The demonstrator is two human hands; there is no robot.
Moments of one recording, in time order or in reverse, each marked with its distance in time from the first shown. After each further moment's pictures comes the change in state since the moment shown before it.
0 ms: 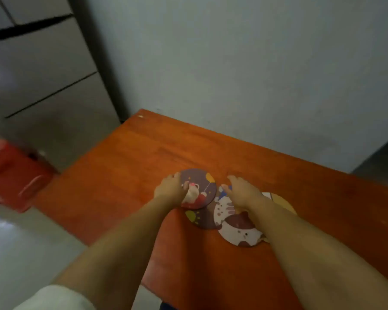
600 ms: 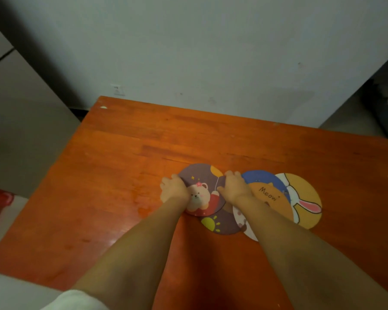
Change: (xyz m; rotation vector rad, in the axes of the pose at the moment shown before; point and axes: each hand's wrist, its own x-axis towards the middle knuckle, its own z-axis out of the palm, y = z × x) left_hand 0.093 -0.030 0.033 -0.070 -0.177 -0.171; right_hand 0.068 -0.048 0.053 0.158 0.049 0.372
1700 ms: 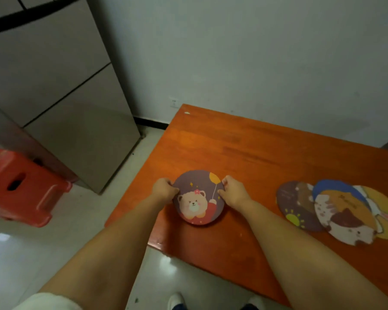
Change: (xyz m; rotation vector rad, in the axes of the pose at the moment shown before) left_hand 0.012 -0.255 -0.158 -0.403 0.022 -0.010; right_hand -0.069 -0.208 0.115 0.247 0.051 -0.213
